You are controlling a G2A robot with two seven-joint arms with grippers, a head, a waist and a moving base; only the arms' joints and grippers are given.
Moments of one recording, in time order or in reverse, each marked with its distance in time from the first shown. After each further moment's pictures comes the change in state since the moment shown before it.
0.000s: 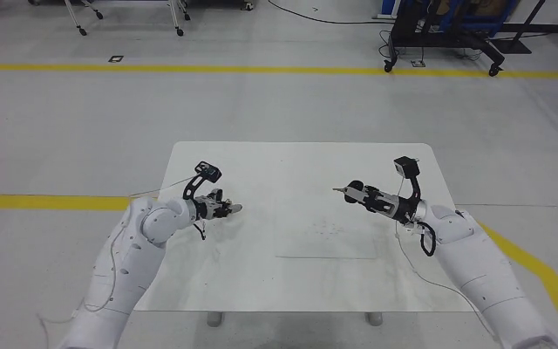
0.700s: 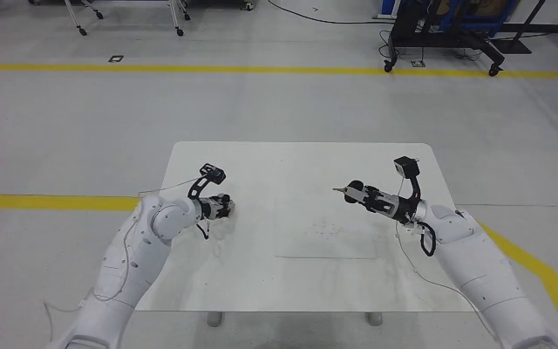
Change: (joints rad) left arm -0.056 -0.010 0.080 0.086 0.046 0.037 0.006; right arm 0.000 0.000 0.000 0.000 0.000 0.000 0.000
